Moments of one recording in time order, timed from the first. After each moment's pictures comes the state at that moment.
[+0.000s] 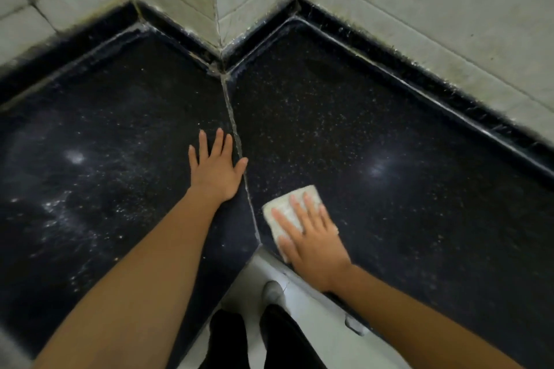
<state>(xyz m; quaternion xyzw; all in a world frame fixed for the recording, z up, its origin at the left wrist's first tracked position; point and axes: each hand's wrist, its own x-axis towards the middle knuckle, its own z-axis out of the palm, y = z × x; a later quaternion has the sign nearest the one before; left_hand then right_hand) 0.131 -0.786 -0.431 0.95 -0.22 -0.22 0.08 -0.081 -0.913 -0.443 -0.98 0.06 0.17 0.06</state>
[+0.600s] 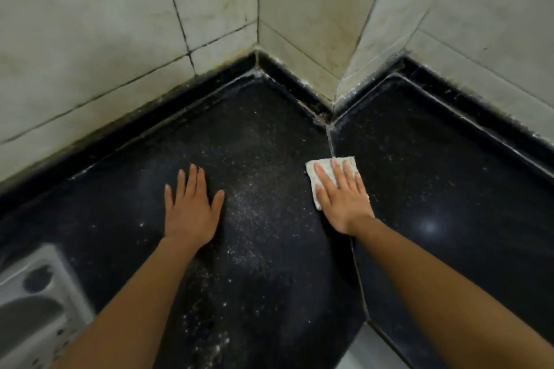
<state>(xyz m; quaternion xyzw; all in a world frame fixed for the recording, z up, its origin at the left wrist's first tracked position) 0.217 -0.587 -0.437 0.98 -0.07 -0.15 0.08 0.149 -0.869 -0.441 -0.97 0.12 0.17 0.10</state>
